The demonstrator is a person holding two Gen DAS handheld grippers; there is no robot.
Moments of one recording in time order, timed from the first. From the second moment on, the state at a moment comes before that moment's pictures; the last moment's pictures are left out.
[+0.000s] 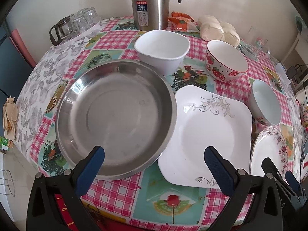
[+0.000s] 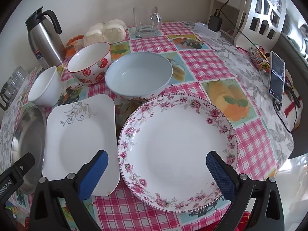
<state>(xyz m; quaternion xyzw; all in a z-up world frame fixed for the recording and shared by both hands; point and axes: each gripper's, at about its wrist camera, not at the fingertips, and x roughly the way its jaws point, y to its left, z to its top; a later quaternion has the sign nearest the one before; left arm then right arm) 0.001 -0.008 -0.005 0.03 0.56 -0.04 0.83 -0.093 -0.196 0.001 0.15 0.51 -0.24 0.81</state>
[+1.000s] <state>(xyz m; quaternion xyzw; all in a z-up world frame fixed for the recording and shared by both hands) 0.001 -0.008 -0.010 0.02 0.57 -0.04 0.82 -0.093 -0.196 -0.003 0.15 0.52 -0.24 0.81</state>
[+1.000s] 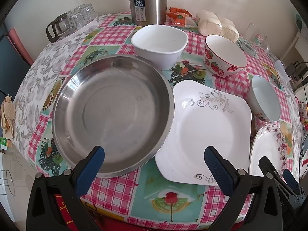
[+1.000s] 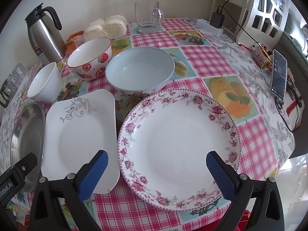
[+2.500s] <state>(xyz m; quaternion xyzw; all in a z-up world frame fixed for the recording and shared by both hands) 0.001 -0.008 -0.014 0.02 0.58 -0.04 0.82 -0.092 -0.193 -0.006 0.15 0.52 -0.24 0.81</state>
